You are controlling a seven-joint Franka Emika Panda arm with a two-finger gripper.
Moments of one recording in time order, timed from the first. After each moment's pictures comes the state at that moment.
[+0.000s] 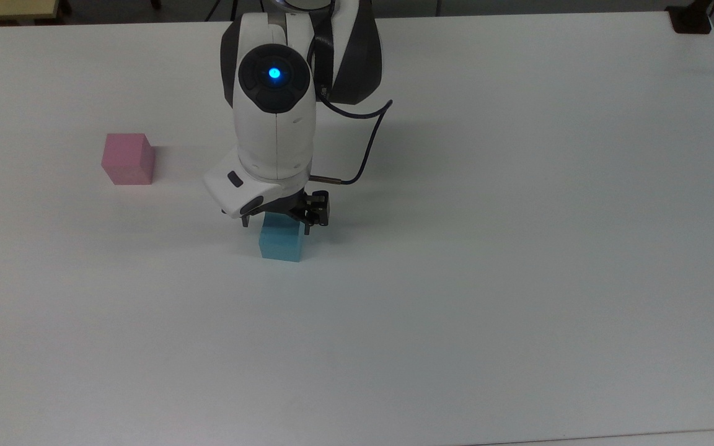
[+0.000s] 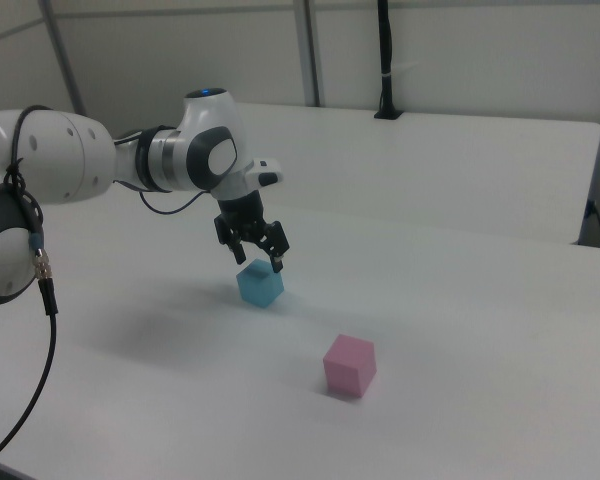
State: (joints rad) arm -0.04 0.54 0.08 -1.49 -0.18 2.05 0.18
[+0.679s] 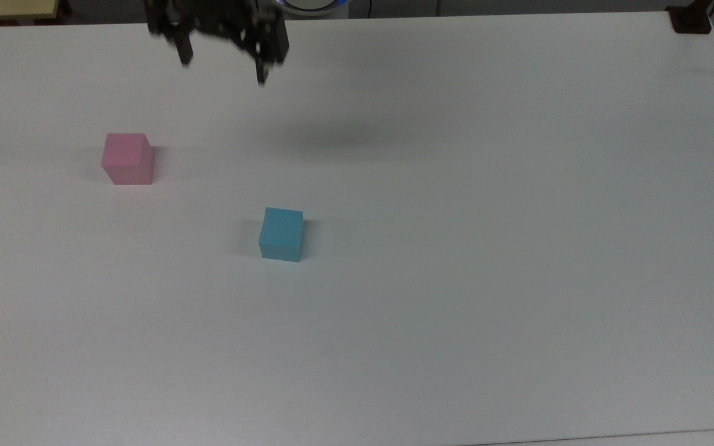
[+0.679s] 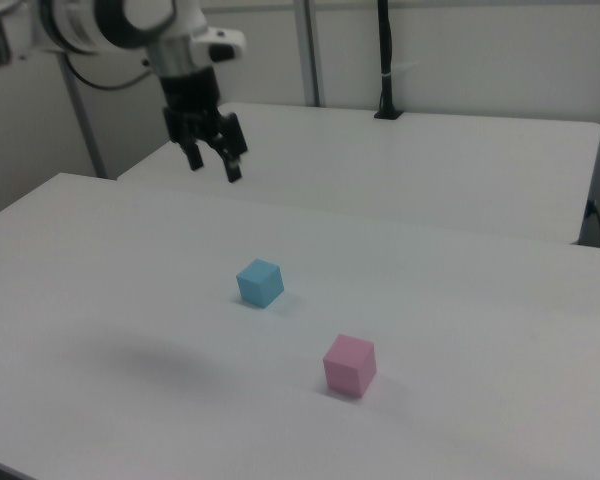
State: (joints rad) arm -0.11 0.14 0.07 -1.43 -0.08 1.61 0.19
